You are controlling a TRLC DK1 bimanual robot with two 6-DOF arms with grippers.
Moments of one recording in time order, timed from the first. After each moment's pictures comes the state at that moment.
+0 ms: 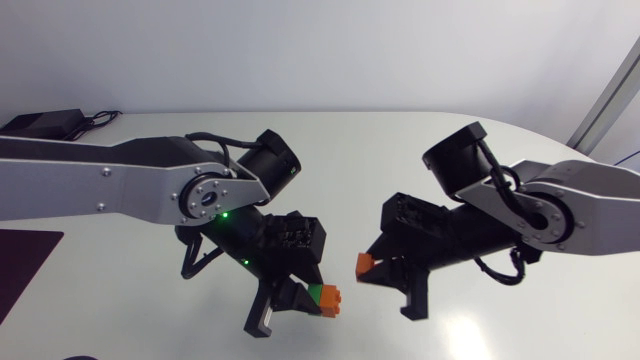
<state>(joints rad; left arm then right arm) -0.73 1.61 1.04 -0.68 0.53 0.95 0.52 1.31 0.79 -0.45 -0.46 -0.66</state>
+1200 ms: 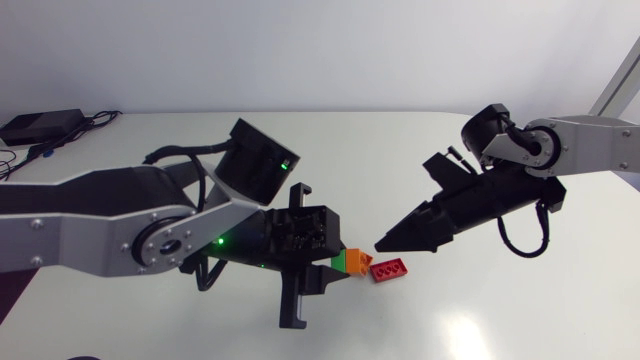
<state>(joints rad) -0.83 1.46 0.90 -0.23 0.30 0.77 0.18 1.51 0.99 -0.76 -0.89 -0.47</state>
